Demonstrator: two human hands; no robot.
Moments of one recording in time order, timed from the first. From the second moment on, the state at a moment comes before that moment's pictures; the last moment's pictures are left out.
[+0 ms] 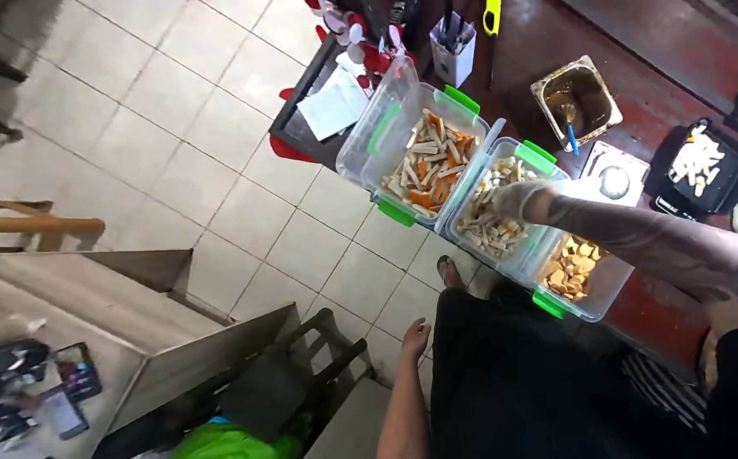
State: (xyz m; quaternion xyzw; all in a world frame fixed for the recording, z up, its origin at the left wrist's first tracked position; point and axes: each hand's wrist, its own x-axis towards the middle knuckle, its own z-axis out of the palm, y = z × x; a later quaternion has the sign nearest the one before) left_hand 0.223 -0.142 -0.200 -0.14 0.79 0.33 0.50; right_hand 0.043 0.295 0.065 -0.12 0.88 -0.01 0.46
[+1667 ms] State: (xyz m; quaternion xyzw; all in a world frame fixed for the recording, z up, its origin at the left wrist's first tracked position) left_hand 0.244 -0.063 -0.178 -0.09 0.81 0.27 0.51; right_hand 0.281 0.687 0.095 0.40 0.89 -0.22 0.05
